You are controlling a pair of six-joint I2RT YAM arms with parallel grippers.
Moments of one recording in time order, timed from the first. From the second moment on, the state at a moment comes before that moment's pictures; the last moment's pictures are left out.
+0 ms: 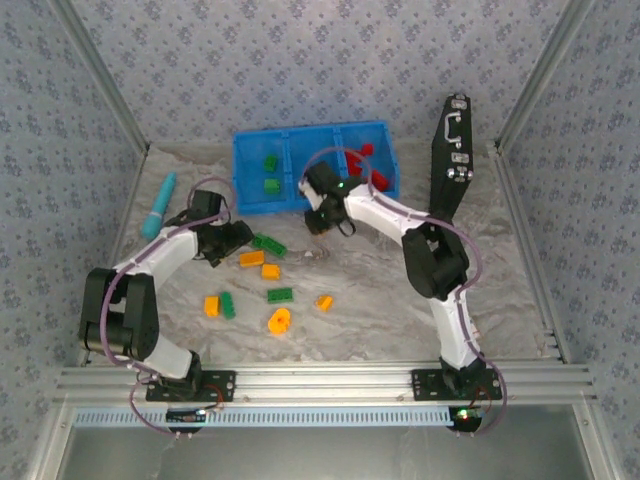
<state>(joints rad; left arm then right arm) -0.20 1.50 0.92 -0.53 0.15 -0.75 0.63 2.14 1.82 -0.75 -0.04 0.03</state>
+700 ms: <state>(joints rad) -0.33 1.59 1.00 -0.64 0.06 -0.43 0.48 2.54 2.53 -0.76 -0.05 -0.12</state>
